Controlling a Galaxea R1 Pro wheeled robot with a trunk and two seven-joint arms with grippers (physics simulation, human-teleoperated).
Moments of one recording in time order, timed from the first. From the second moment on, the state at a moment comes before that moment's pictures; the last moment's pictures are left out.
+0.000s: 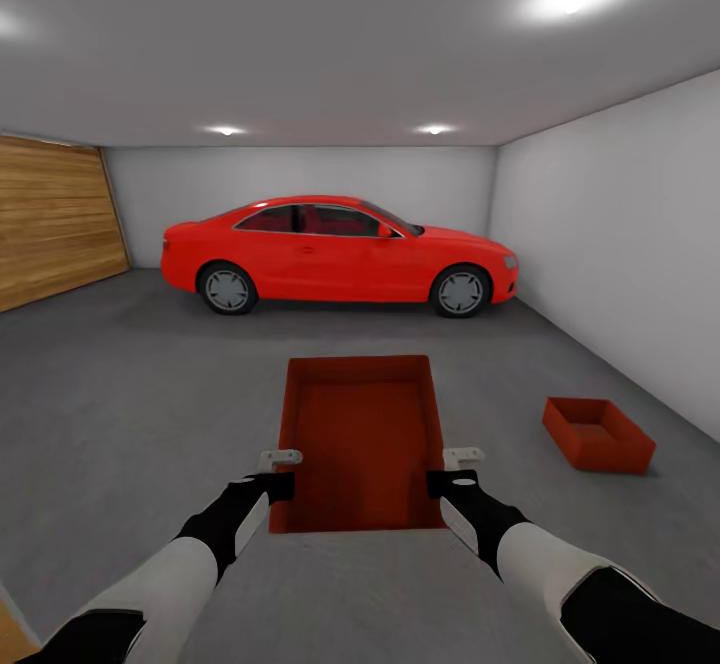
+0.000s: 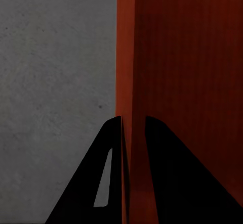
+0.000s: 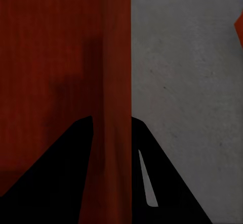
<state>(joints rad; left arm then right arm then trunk) -0.77 -0.09 0.00 -0.35 0.05 0.25 0.06 -0.85 0.07 0.55 -0.20 -0.49 0.11 -0.29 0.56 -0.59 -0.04</state>
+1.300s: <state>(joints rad) -0.77 -0.09 0.00 -0.35 0.05 0.25 0.06 -0.85 0.07 0.55 -0.20 -0.49 0.11 -0.29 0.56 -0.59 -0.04</state>
